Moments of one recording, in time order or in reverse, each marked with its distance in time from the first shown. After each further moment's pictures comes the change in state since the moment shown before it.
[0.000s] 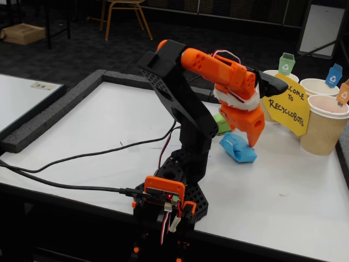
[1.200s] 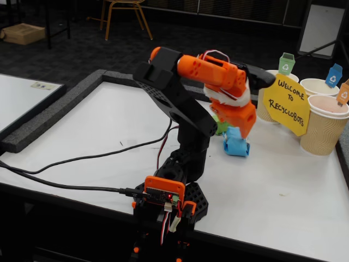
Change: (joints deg) arm -5.2 6.0 3.4 -2.5 0.1
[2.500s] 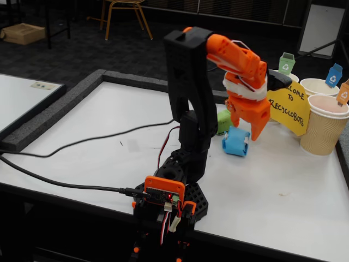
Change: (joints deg) arm 2.3 -24.0 -19.6 6.4 0.0
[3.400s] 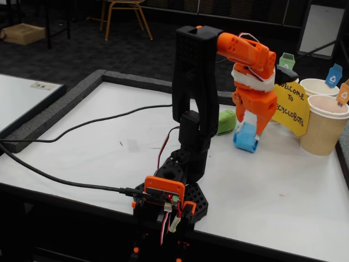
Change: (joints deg) arm -0.1 -12.3 -17.2 7.5 0.0
